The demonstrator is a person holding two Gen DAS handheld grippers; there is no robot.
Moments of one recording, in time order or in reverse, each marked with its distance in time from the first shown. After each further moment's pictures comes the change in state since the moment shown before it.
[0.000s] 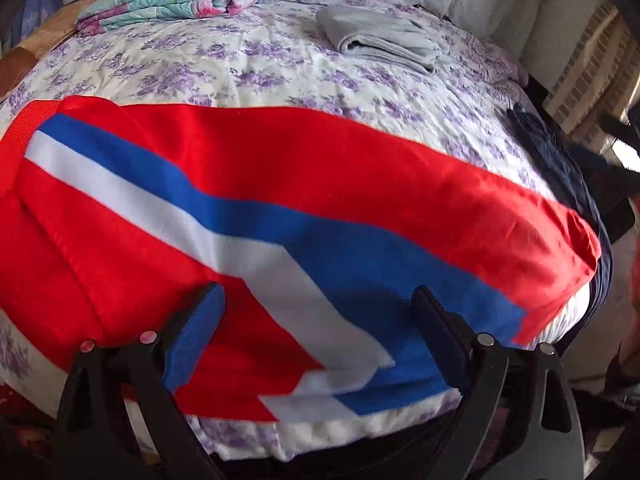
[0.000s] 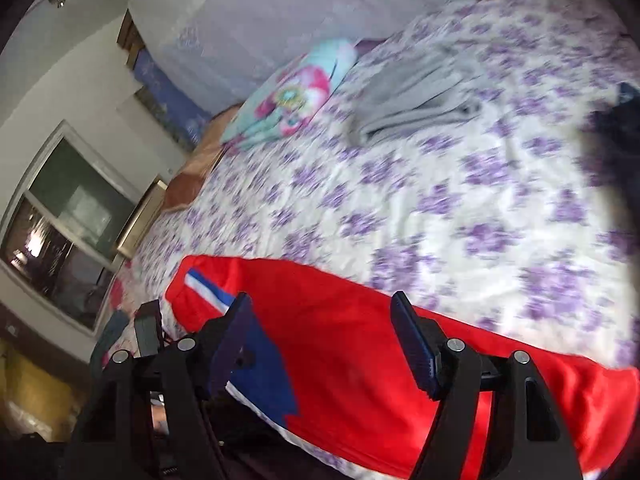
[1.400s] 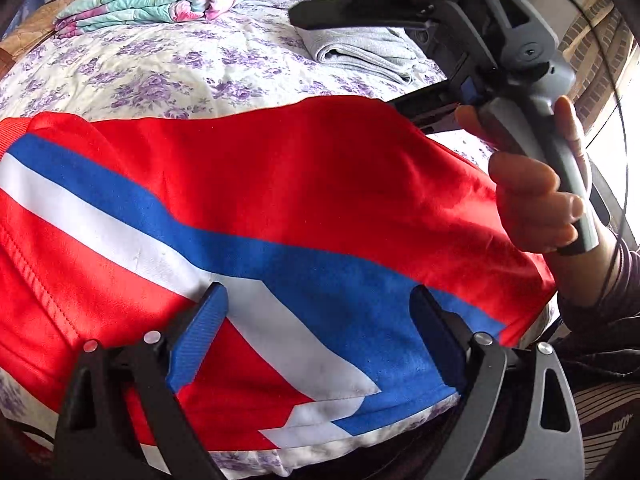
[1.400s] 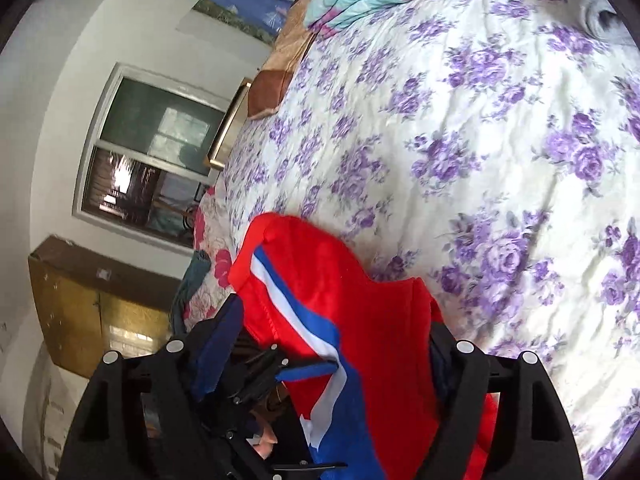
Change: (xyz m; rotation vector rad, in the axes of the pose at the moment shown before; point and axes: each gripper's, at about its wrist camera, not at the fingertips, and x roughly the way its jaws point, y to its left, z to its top) left arm 0.001 0.009 0.017 0.012 -0.029 -0.123; right arm 0.210 0.059 0.059 -0.006 0.396 0.408
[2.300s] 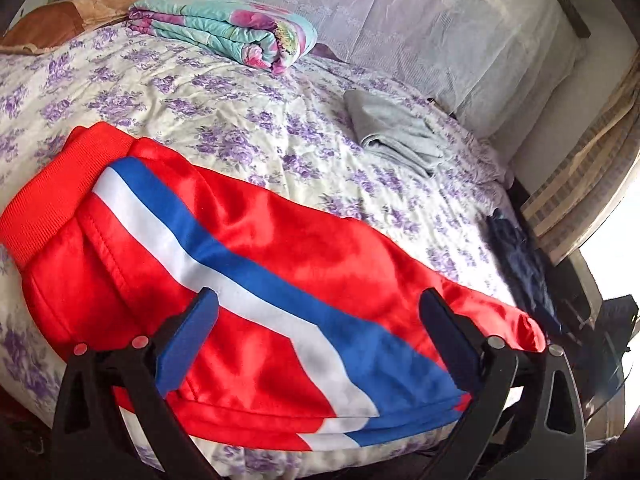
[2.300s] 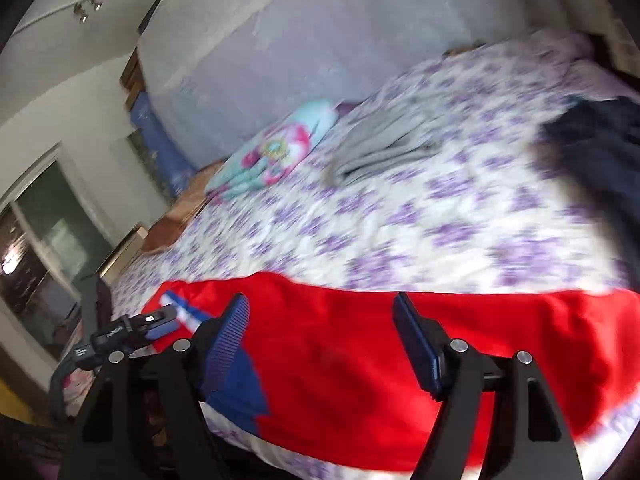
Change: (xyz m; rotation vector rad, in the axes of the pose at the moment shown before) left arm -0.049 0.040 0.016 -0.245 -0.220 -0.041; right arm -0.185 0.033 -0.269 -0.036 -0.833 -0.610
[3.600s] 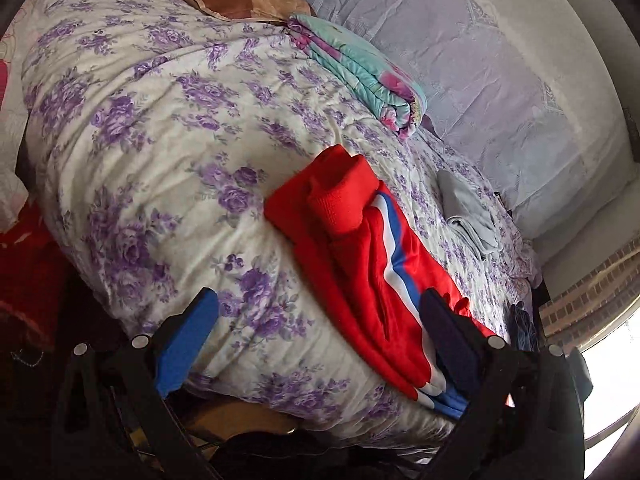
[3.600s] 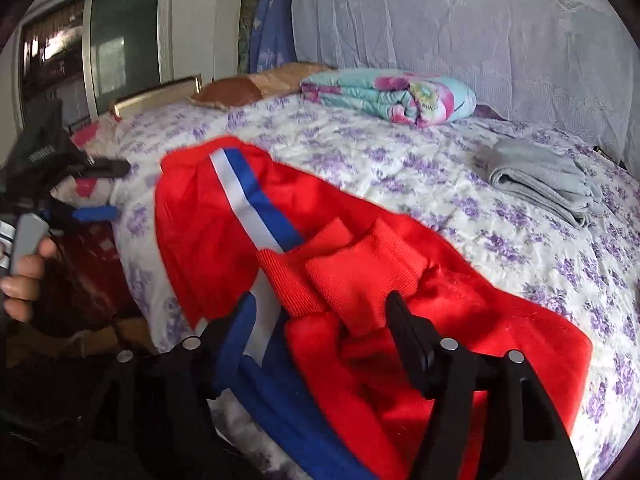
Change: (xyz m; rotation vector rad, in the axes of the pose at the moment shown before) left arm -0.114 0.116 -0.045 -0.352 -0.160 0.152; right arm 0.119 0.185 -0.075 -0.636 0.201 0.127
